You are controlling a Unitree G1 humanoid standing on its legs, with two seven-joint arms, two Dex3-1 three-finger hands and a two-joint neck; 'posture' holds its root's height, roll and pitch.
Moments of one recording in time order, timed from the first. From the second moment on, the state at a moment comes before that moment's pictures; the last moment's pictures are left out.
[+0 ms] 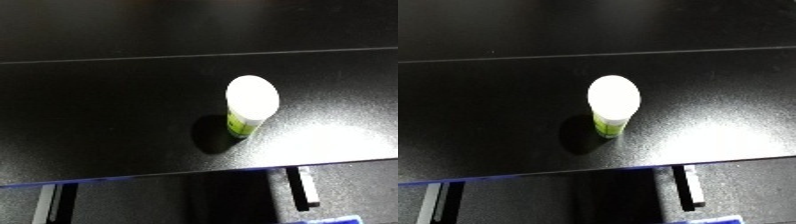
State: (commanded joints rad) left arm -0.20 0.35 -0.24 1.25 -0.47 0.08 -0.26; right arm -0.23 -0.38 0.26 1.18 0.50 -0.09 0.13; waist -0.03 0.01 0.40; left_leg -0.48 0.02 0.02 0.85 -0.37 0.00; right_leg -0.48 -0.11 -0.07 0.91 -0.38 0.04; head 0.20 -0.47
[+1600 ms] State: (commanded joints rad) left arm -0.08 0.43 -0.18 1.21 -0.38 0.08 -0.30; right arm -0.06 -0.55 0.34 0.33 0.71 0.29 0.84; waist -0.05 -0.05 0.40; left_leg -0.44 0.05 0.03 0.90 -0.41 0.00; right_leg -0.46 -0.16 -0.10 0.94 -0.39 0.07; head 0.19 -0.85
